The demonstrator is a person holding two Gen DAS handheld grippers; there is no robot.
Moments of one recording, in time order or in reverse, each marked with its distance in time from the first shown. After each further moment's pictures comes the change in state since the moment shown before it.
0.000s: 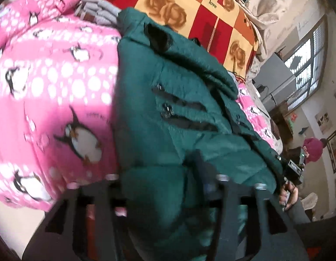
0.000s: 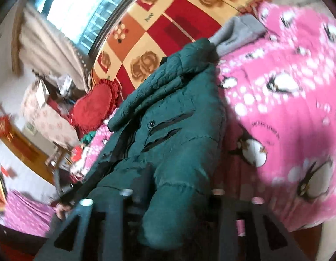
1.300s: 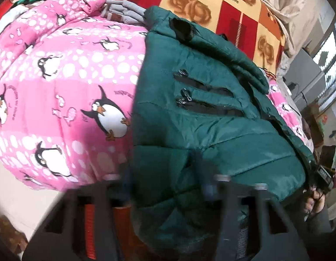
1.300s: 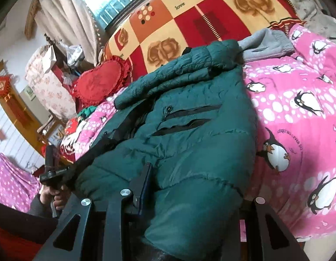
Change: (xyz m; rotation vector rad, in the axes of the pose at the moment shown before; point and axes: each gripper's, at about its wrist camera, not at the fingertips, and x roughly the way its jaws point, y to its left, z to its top) left arm -0.002 -0.013 -0.027 -0.007 -0.026 0.272; right arm 0.018 0.049 -0.015 -0.244 0.018 -0.044
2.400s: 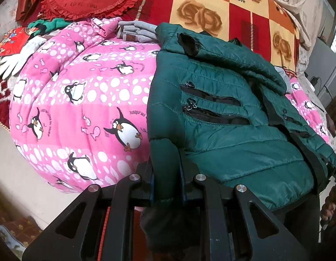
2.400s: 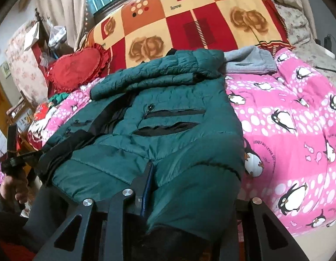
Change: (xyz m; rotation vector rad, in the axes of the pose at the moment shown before) left arm -0.023 -0.038 0.001 0.060 -0.069 0.231; right arm -0.001 0.028 0.001 -0.122 0.010 -0.270
